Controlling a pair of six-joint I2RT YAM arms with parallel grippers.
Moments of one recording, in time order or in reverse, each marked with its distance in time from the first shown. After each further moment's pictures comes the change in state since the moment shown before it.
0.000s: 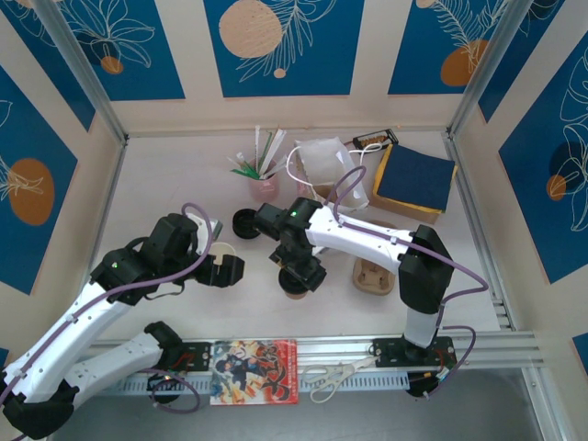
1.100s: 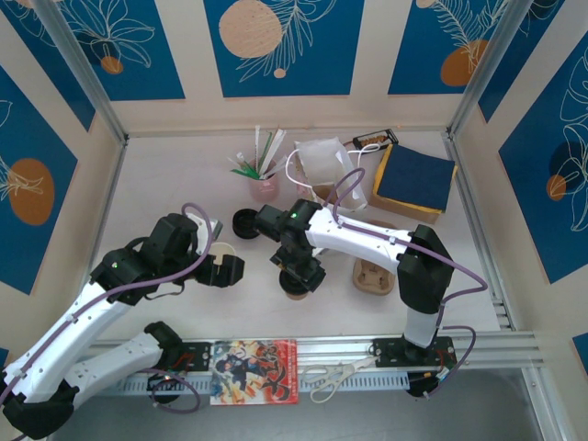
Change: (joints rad) left arm 0.000 0.000 0.000 0.000 0.000 0.000; right arm -0.001 0.000 -0.025 0.026 -0.008 -0.015
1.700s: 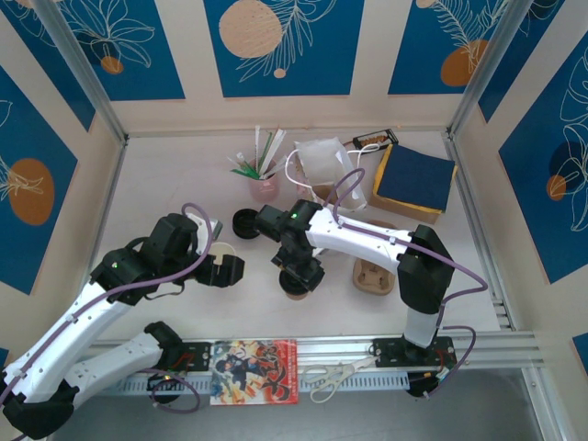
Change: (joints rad) left arm 0.000 0.000 0.000 0.000 0.000 0.000; right arm 0.000 -0.002 -0.004 0.002 0.000 -0.008
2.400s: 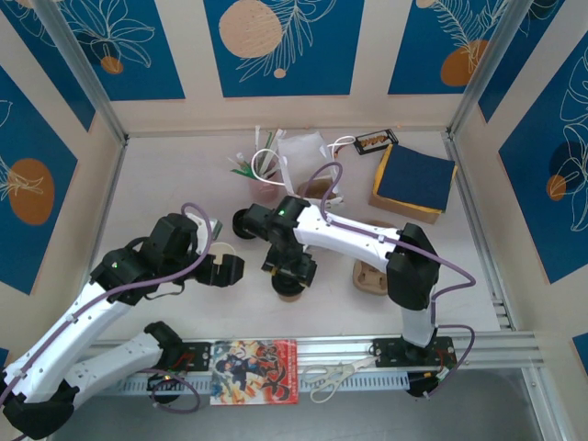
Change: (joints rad) left arm 0.002 0.000 0.000 0.000 0.000 -0.007; right arm 0.040 0.083 0.148 -0.101 -0.023 -0.292
